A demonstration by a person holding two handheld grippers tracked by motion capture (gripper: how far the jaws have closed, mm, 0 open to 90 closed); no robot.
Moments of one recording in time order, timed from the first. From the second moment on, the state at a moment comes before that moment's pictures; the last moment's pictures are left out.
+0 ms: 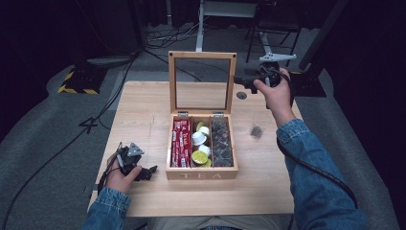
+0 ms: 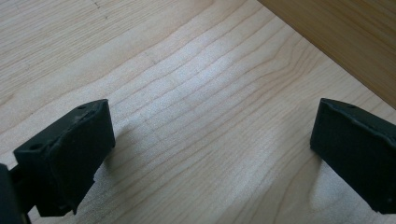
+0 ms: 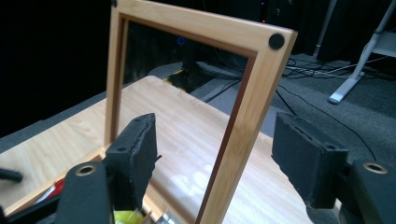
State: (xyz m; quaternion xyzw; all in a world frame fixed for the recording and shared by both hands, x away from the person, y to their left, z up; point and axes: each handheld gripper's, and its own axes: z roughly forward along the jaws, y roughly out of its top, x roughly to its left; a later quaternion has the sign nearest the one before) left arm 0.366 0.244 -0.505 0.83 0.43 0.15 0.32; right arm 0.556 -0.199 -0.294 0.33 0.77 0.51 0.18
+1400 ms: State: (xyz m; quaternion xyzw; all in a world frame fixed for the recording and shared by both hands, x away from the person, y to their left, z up) left arm 0.366 0.244 -0.505 0.83 0.42 0.15 0.32; right arm 0.607 -0.172 -0.294 0.35 0.77 0.50 0.19
